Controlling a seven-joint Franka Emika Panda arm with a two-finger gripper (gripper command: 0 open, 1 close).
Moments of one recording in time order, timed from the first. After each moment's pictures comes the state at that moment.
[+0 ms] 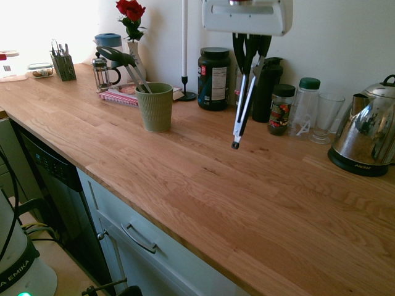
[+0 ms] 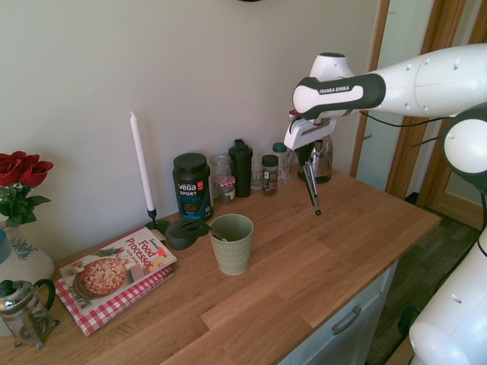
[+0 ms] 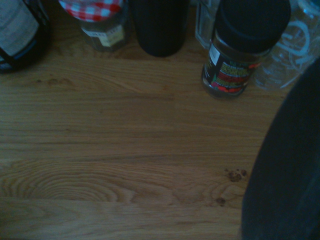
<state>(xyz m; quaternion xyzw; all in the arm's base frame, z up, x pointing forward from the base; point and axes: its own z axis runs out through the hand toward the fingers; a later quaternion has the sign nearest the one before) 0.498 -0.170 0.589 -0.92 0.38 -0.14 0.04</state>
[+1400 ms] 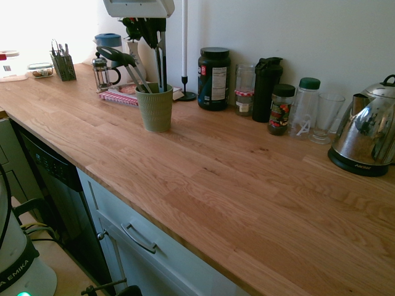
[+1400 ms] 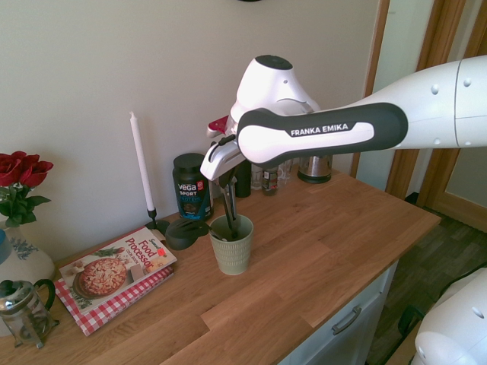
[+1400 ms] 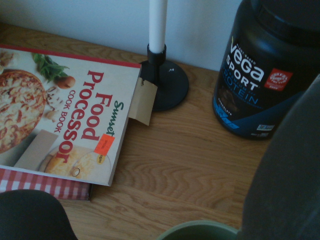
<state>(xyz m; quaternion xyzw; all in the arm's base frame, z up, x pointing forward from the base) 0.481 0.117 0.564 -0.93 0.27 -0.21 0.09</state>
